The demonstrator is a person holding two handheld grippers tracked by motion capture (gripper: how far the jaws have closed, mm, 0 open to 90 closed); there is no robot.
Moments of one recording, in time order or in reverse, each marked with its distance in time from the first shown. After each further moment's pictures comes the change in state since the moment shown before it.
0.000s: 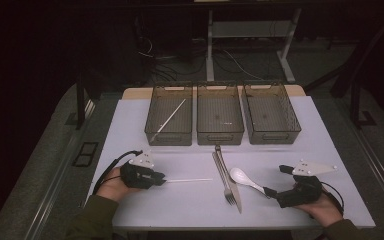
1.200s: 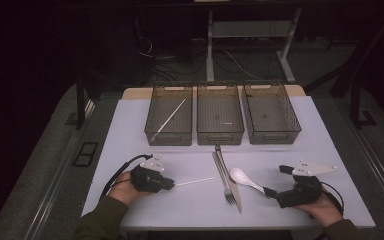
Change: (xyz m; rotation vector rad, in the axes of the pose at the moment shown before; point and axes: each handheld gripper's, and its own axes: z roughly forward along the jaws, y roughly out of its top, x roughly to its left) left arm -0.010 0.005 0.021 0.011 -0.038 -0.020; right arm 0.000 0.000 0.000 0.002 0.002 0.000
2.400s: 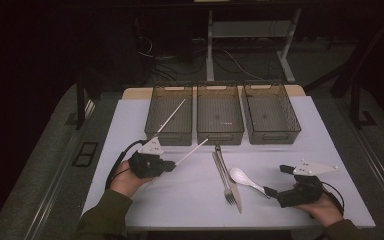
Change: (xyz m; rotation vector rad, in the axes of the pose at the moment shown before) left arm 0.007 0.041 -0.034 -0.101 0.158 -0.067; right arm -0.001 0.000 -0.001 -0.012 0.002 0.013
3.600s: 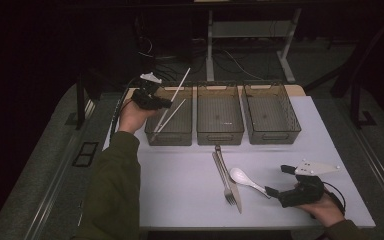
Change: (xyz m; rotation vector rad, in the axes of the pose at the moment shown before) left arm 0.148 0.085 0.012 -0.012 0.161 -0.223; right arm -0.003 -0.002 -0.002 -0.005 0.000 0.000
